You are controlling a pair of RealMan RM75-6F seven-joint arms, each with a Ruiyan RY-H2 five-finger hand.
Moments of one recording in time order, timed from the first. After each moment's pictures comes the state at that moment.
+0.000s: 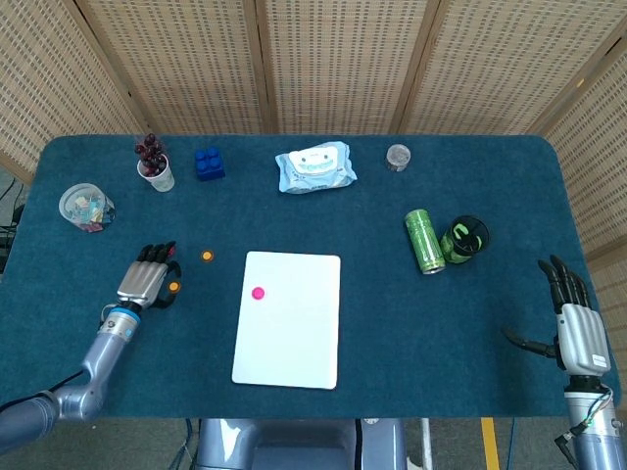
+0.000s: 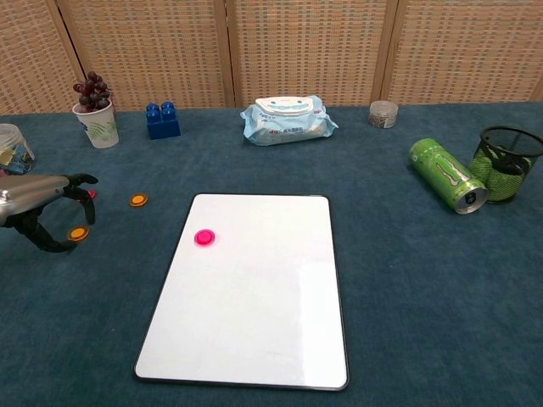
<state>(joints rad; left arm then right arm) -0.61 -1.57 -0.08 -1.19 1.04 0.87 0.26 0.11 -1.17 0.16 -1.69 -1.38 1.44 0.18</state>
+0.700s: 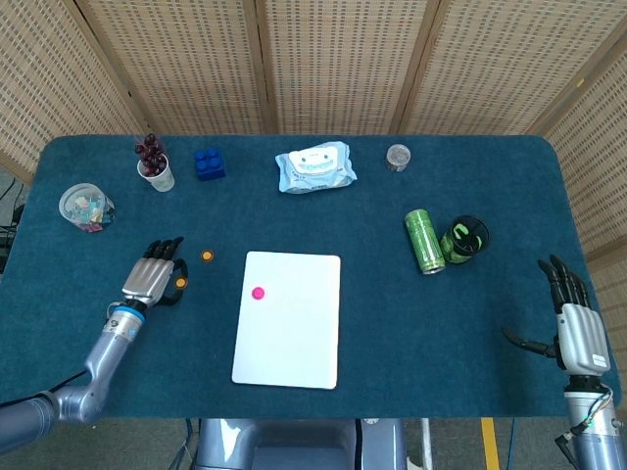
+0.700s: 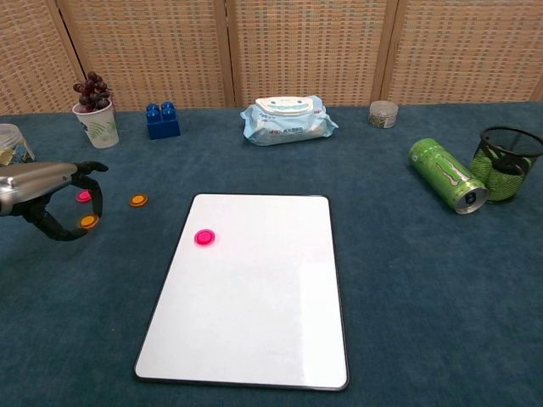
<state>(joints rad) -0.62 -1.53 -0.11 -1.30 1.07 0.90 0.28 0.11 -1.17 0.16 -1.70 -1.37 1.43 0.19</state>
